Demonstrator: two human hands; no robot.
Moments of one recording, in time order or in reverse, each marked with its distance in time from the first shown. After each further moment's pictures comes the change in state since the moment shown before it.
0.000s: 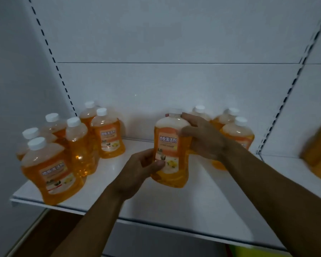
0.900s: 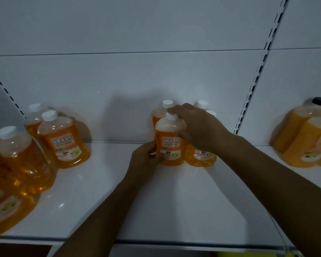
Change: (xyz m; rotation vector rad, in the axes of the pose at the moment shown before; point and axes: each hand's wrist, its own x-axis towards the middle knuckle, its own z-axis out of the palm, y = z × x) left_hand 0.107 -0.073 0.048 0.573 0.209 0.137; right_hand -0.021 -0.004 -0.070 -1.464 0.345 -0.205
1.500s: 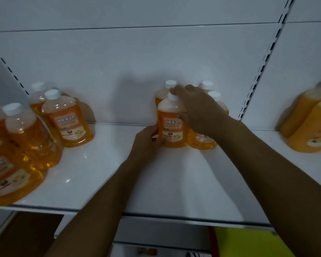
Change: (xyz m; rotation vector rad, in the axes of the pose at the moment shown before) left_hand -0.003 0.003 0.002 0.133 -0.014 -0.069; right_hand 0.000 -0.005 0.010 -0.015 0.018 0.009
